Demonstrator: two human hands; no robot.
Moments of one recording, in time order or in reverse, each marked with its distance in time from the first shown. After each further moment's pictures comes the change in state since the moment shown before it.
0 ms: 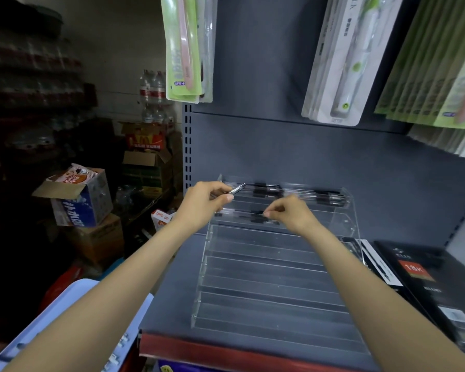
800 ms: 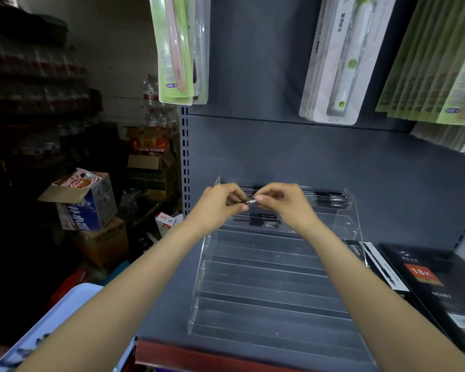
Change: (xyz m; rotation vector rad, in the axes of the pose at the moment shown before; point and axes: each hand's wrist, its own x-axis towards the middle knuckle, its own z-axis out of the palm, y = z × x) left_hand 0.016 0.010 0.022 0.151 -0.113 0.050; right_hand -0.001 -0.015 -0.005 0.426 0.109 -0.241
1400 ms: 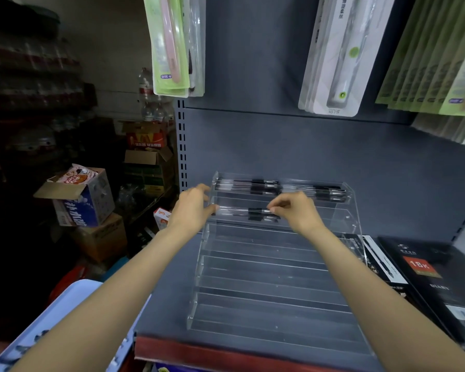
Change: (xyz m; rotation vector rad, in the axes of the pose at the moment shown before) left_hand -0.009 -0.036 0.000 0.163 0.119 -0.269; right_hand -0.005 0.033 -0.010 -0.398 0.043 0.172
